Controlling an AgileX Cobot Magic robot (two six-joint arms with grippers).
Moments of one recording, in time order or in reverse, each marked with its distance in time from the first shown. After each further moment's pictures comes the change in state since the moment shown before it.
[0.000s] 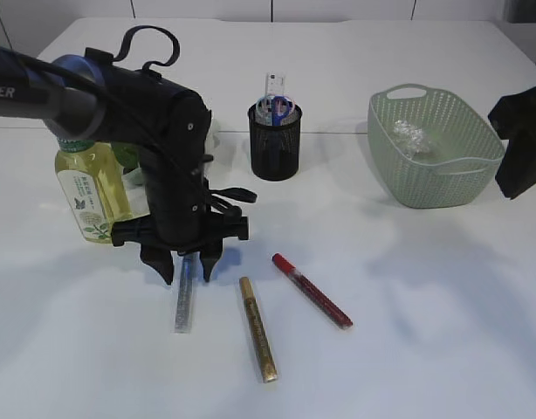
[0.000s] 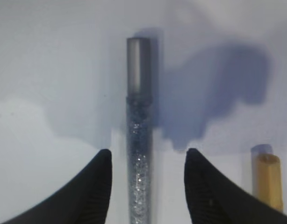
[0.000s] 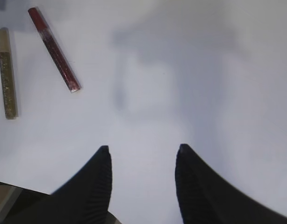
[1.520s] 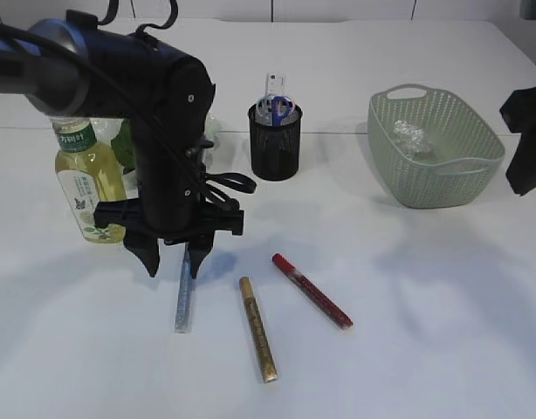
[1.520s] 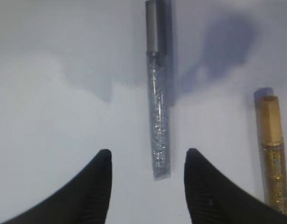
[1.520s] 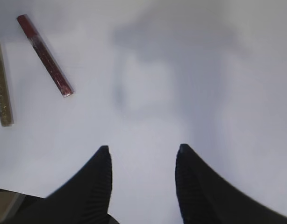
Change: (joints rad) left arm -0.036 -0.077 -0.021 0.048 0.168 0.015; right arm -0.046 0.000 0.000 0.009 0.000 0.000
